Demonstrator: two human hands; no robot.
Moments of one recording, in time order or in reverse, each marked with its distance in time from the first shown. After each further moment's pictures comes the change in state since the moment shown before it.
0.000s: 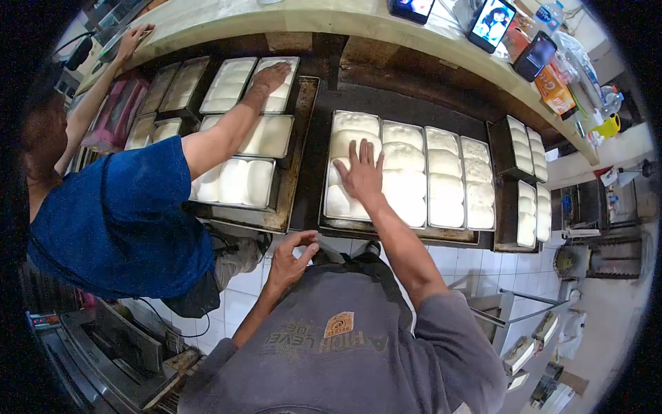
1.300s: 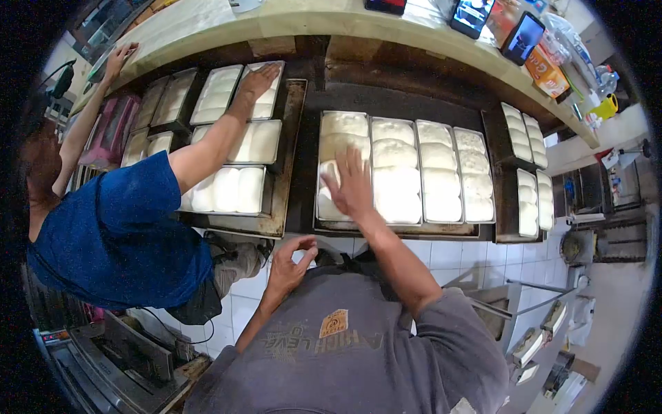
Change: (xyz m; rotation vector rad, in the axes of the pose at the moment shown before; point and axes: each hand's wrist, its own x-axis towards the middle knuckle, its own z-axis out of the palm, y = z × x) left_hand 0.004 0.000 0.013 0.071 -0.019 0.042; right_hand -0.033 0.011 0.011 0.168 -0.152 0.063
